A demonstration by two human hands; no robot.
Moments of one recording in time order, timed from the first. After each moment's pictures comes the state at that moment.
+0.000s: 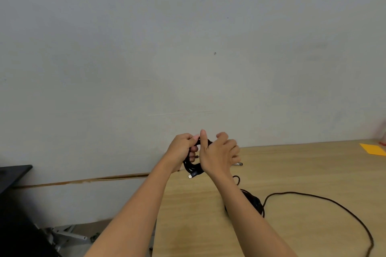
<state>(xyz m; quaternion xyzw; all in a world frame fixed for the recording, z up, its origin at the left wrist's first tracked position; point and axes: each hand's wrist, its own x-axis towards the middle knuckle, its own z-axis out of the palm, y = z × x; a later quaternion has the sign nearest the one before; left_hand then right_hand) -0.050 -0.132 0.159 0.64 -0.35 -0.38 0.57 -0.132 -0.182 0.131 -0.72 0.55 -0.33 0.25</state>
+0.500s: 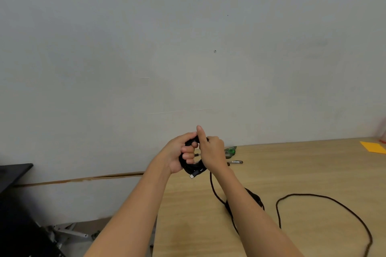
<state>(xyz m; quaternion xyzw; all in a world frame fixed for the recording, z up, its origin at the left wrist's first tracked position) -0.048 -0.120 0.165 0.54 -0.22 -0.55 0.59 -0.133 -0.190 0.138 -0.72 0.35 -0.37 0.47</state>
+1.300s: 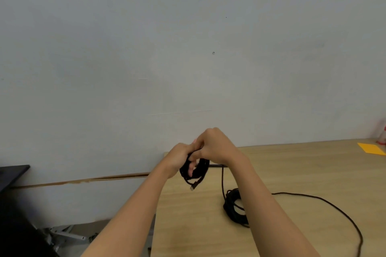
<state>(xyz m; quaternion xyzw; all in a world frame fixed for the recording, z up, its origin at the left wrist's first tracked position) -0.051 -0.120 0.149 0.67 -0.42 -0.39 0.47 -0.161 -0.197 0.184 -0.92 0.24 -0.15 0.28</state>
